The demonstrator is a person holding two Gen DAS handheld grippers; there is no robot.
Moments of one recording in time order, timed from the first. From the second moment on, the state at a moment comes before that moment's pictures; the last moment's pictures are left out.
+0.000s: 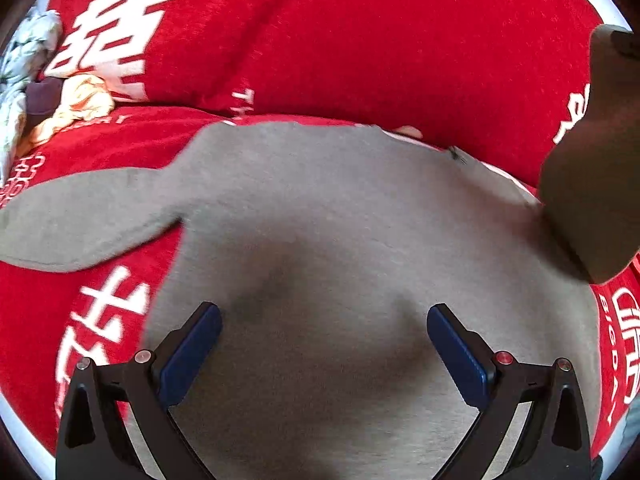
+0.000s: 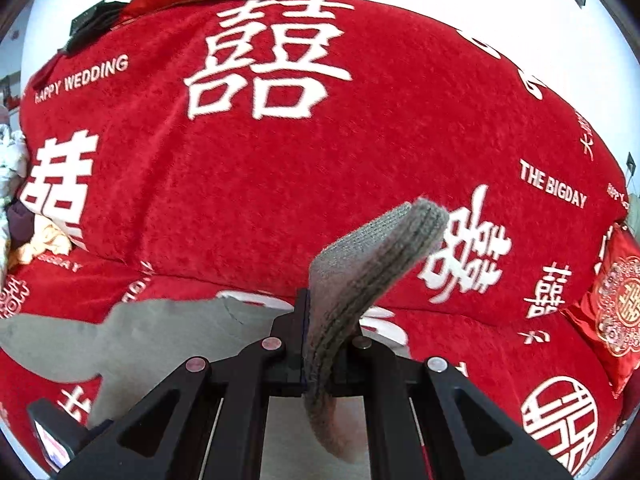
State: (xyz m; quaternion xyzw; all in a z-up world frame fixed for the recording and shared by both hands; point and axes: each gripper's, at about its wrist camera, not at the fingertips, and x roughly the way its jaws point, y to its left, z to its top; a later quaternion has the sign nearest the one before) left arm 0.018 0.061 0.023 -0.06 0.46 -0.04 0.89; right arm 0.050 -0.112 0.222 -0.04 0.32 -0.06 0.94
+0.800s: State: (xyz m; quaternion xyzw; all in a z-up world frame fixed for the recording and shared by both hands) left arm 0.028 0.128 0.014 -0.12 0.49 0.02 0.86; right arm 0.081 -0.015 0.090 0.02 0.45 0.04 0.89
